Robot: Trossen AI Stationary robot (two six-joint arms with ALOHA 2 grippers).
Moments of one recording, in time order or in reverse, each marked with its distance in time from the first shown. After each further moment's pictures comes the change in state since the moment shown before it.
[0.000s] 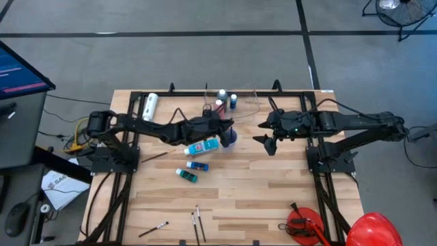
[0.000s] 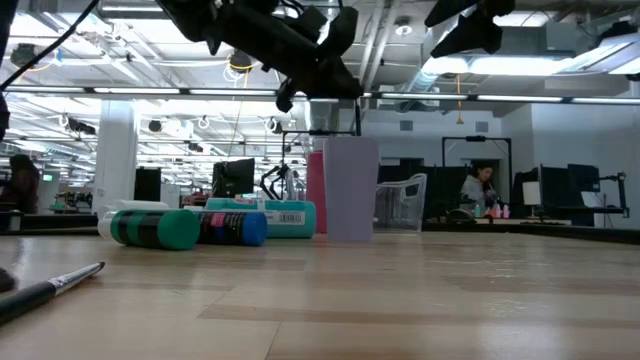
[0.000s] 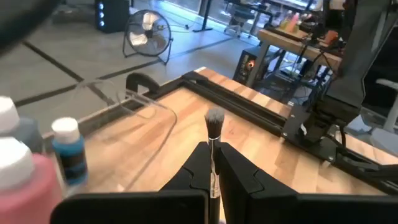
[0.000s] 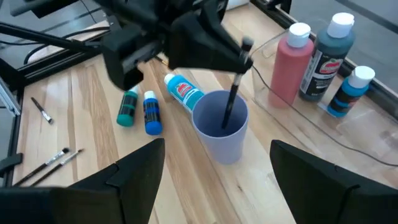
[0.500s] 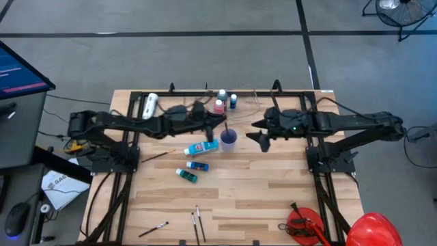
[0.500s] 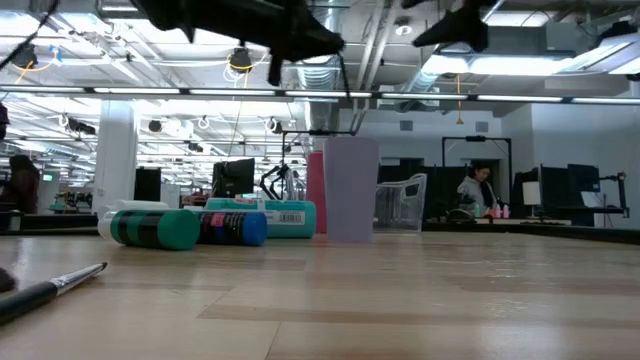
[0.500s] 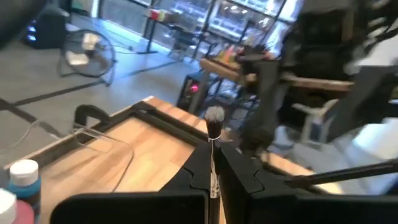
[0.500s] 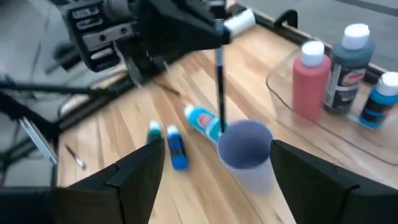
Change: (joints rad) left arm 0.069 -0.222 -0.121 0.091 0.281 0.014; right arm -0.006 0.038 0.000 0.155 0.000 0.138
